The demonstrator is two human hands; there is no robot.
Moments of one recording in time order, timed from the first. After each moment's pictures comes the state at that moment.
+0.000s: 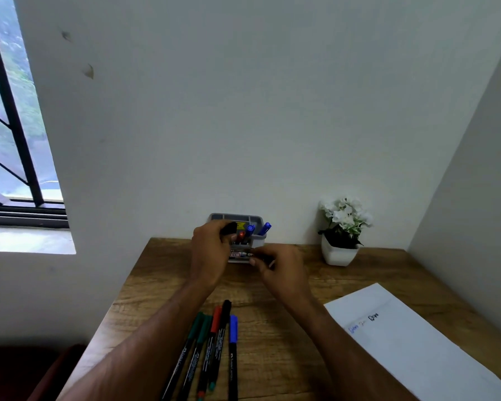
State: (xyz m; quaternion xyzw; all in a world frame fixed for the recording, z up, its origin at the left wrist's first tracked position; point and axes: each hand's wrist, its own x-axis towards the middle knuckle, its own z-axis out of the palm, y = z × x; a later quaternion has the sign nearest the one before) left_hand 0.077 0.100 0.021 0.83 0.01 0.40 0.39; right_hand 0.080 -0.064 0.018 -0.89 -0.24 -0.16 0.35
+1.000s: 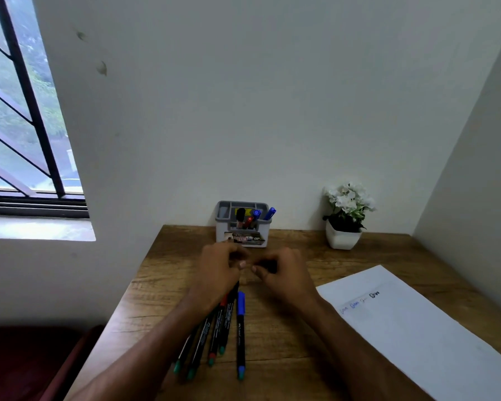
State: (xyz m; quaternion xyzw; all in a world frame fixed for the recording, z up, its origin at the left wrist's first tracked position) left_hand 0.003 0.089 0.001 0.90 -0.02 0.23 0.37; right_hand 0.040 -0.074 0.005 -0.90 -0.27 -0.08 0.34
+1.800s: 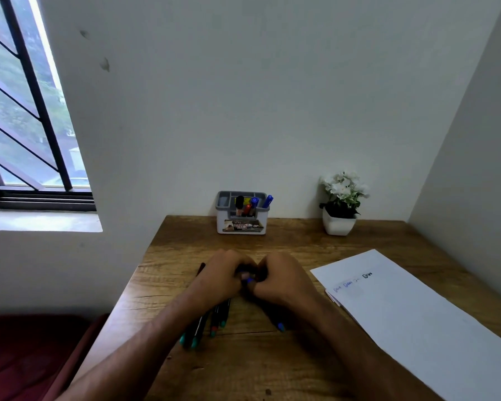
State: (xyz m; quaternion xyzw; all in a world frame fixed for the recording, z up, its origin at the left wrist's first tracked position) left_hand -0.027 0.080 0.002 0.95 -0.13 0.08 0.26; right_hand -0.005 -0.077 0.012 -0.94 -0.21 0.04 0.25
